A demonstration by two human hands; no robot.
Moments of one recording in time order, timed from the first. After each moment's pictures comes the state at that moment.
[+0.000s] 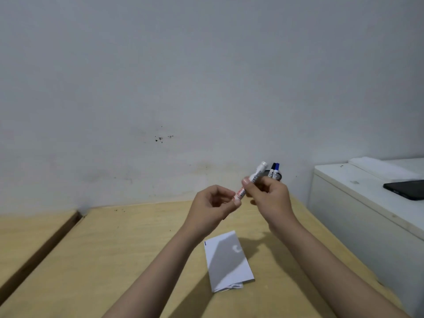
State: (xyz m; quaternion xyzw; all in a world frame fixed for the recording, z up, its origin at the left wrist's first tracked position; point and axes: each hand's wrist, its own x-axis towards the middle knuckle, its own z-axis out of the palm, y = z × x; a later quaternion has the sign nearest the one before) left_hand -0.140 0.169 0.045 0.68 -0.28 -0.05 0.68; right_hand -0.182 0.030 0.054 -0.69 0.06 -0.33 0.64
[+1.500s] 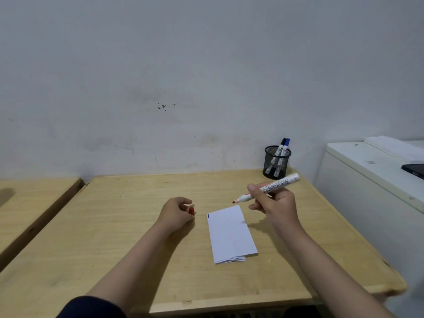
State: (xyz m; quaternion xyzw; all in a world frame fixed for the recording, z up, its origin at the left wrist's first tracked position) left_hand -0.057 0.238 -0.074 0.87 -0.07 -0.07 0.49; right_hand -0.187 0.029 -0.011 -0.64 0.06 -0.26 0.72
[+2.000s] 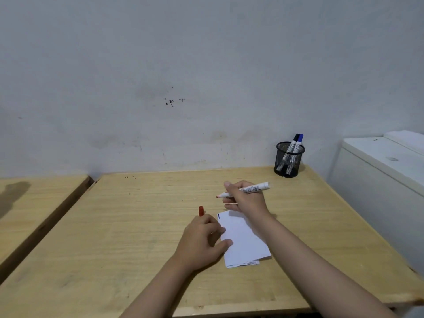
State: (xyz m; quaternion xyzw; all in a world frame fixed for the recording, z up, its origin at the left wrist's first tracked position) left_hand -0.122 0.227 -0.093 0.88 -0.31 0.07 0.35; right_hand -0.119 0.073 -0.033 -0.64 0.12 -0.11 0.75
